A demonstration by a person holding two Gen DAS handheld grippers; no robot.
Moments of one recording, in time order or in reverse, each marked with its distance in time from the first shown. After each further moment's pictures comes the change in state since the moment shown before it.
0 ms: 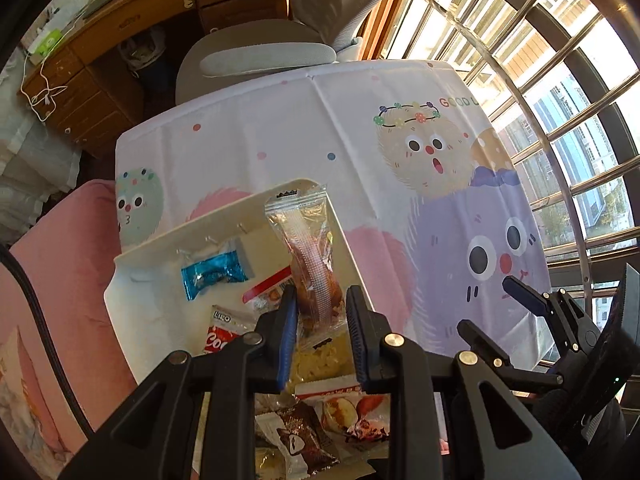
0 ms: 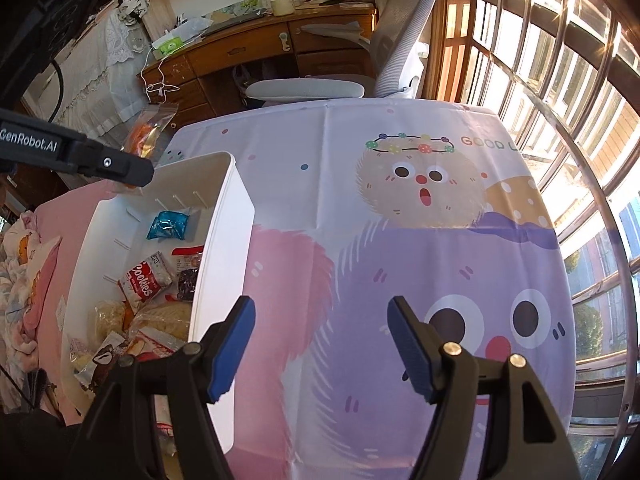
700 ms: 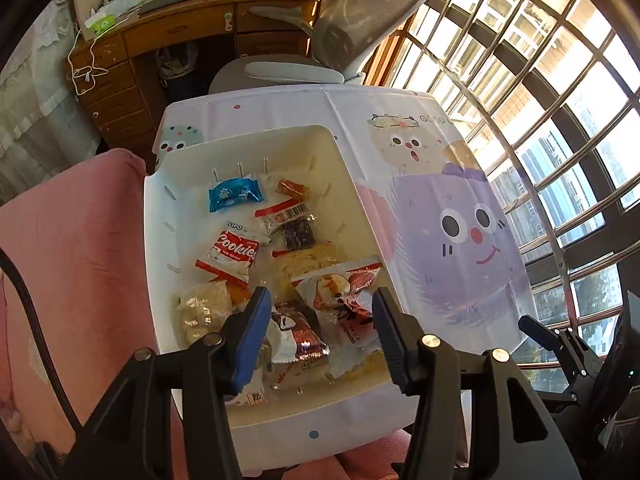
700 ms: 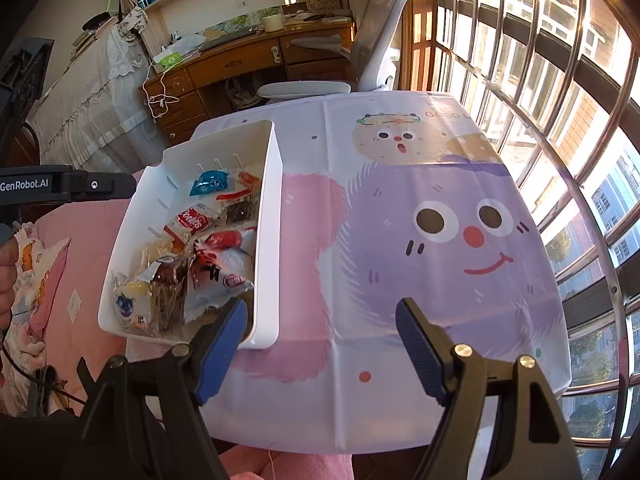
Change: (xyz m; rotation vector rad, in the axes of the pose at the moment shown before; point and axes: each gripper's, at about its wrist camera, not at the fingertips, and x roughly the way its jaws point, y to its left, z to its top) left arm -0.063 0.006 -0.167 -0.114 -0.220 -0.040; right arm -0.102 0.036 -0.119 0.069 -0.029 -0.034
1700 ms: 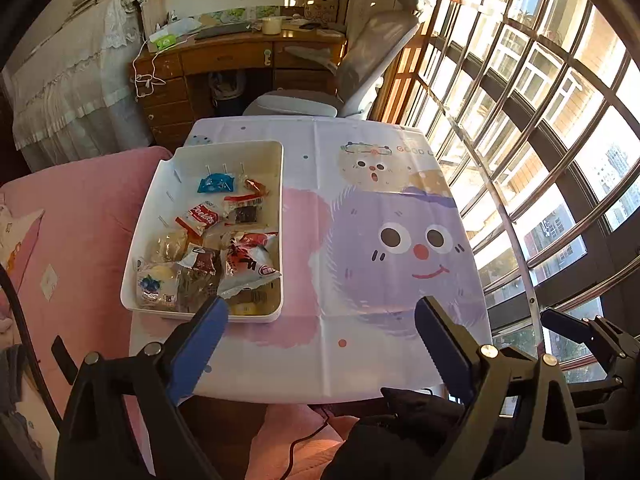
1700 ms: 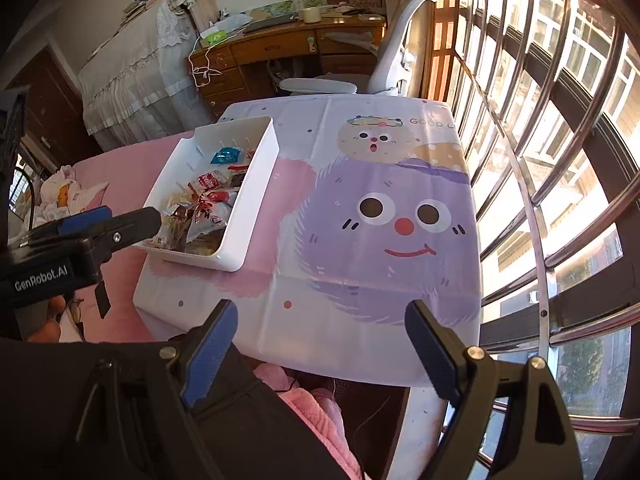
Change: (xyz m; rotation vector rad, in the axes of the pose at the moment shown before) left arm -0.079 -0.190 -0.072 -0.144 -0.173 0.163; right arm -0.121 -0.121 0.011 -0.143 0.079 0.132
